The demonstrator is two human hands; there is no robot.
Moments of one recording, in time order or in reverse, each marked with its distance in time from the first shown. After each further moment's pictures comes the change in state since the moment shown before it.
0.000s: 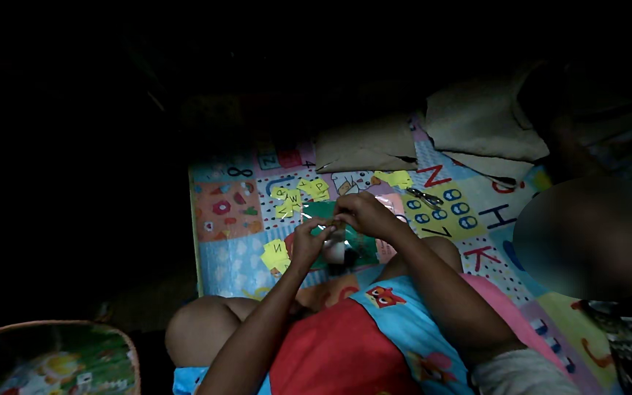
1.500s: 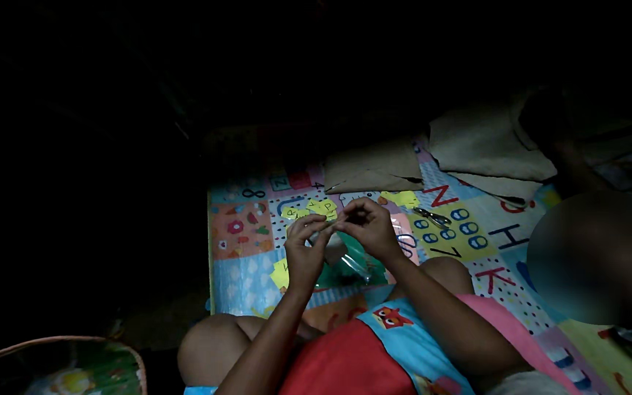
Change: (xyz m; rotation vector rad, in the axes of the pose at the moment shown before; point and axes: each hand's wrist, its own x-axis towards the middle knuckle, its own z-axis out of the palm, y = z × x) left_hand -0.002 0.074 -0.018 -0.083 0.302 0.130; right_hand 0.002 -0.023 0.018 0.707 0.581 0.014
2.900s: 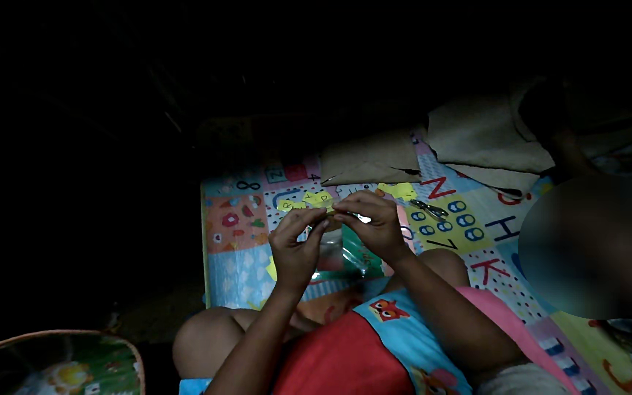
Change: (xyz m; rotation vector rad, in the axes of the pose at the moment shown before) left_hand 0.002 0.021 -0.006 0.013 0.018 0.327; right_hand 0.002 -0.010 -0.008 -0.317 0.020 -0.464
